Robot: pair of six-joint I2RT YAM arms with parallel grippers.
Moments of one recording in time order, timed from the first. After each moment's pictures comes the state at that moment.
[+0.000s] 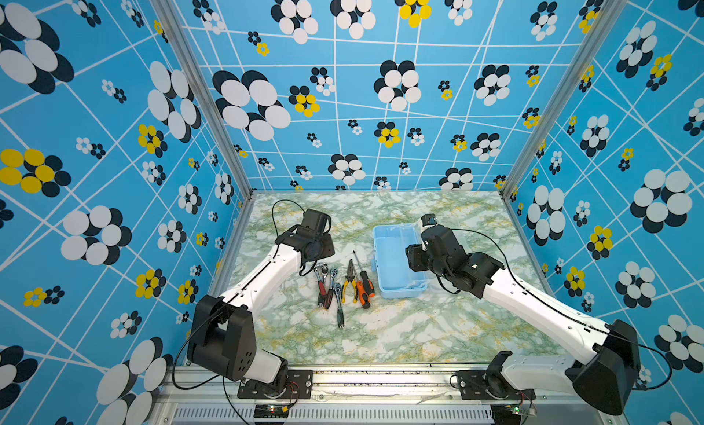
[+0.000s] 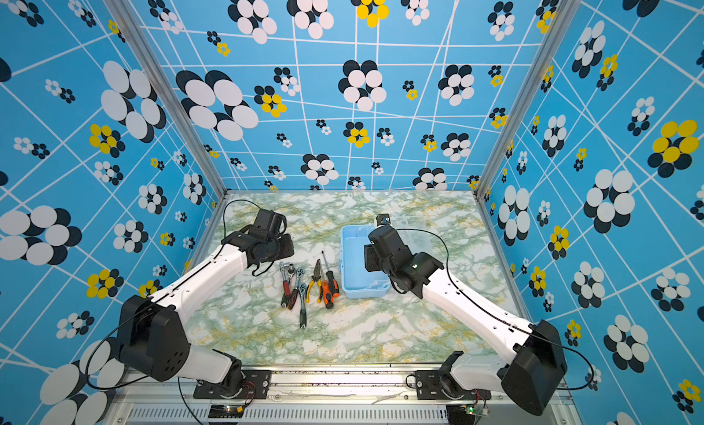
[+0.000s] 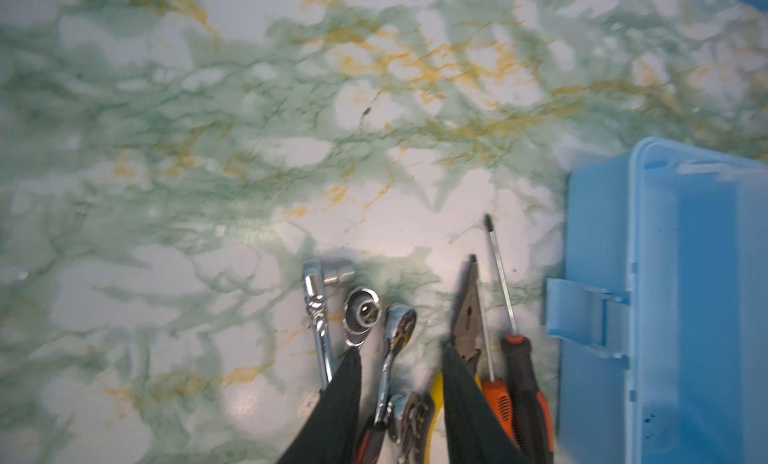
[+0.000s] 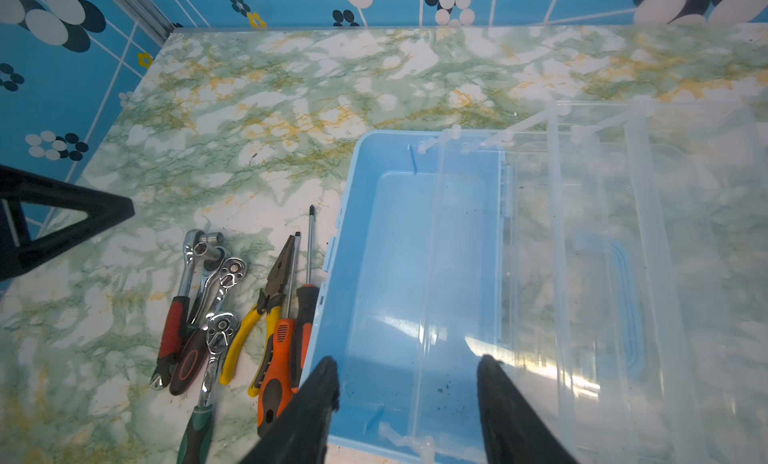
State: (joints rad) left arm -0.33 1.46 1.07 -0.63 -0.09 -0.56; right arm 0.74 1.29 1.07 -0.51 0.30 0.44
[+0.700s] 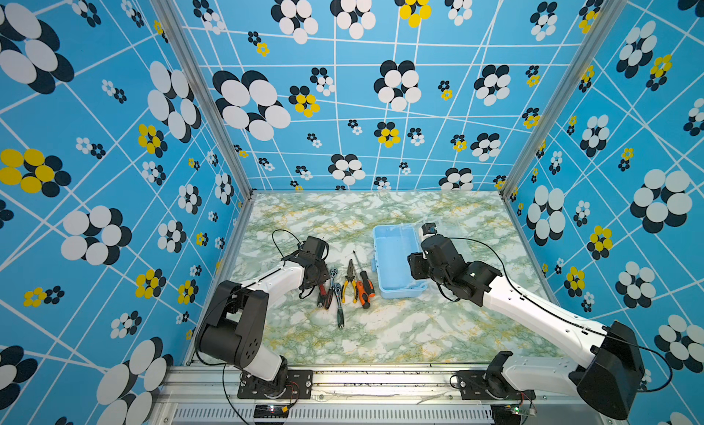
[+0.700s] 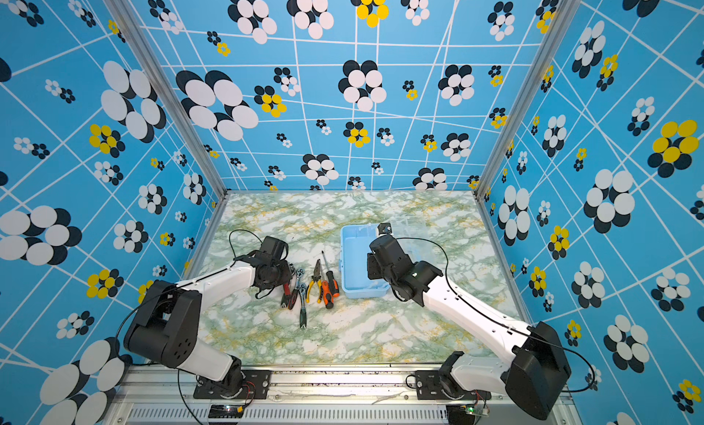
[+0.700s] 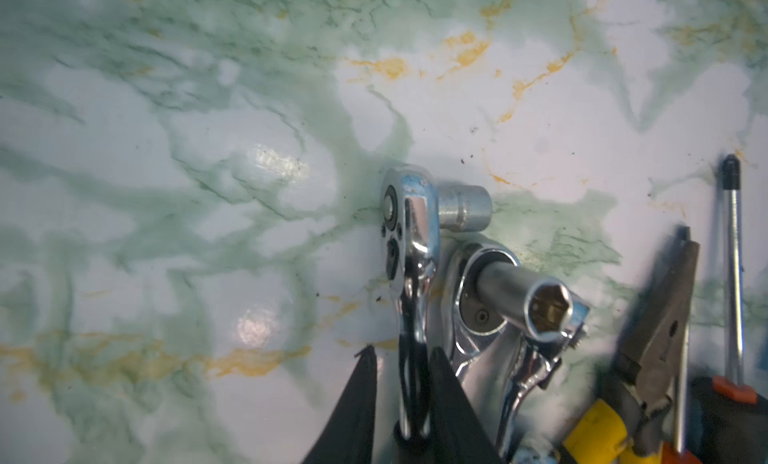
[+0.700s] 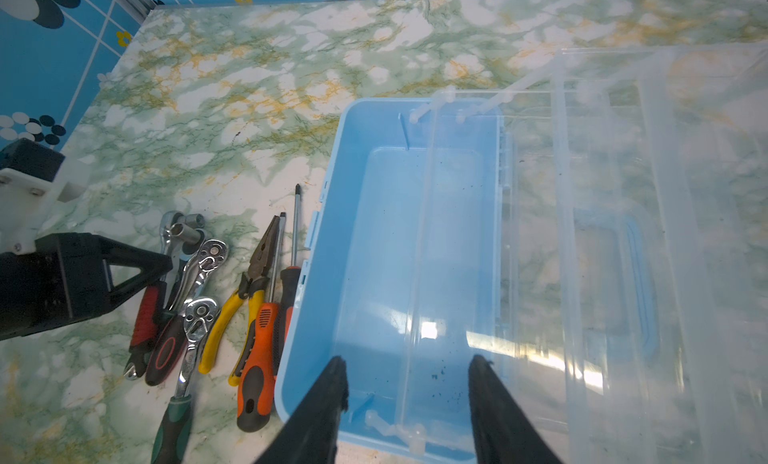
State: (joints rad) left arm -0.31 1.57 0.81 -0.41 -0.09 -0.67; right arm 0.74 1.25 0.97 -0.47 0.30 0.46
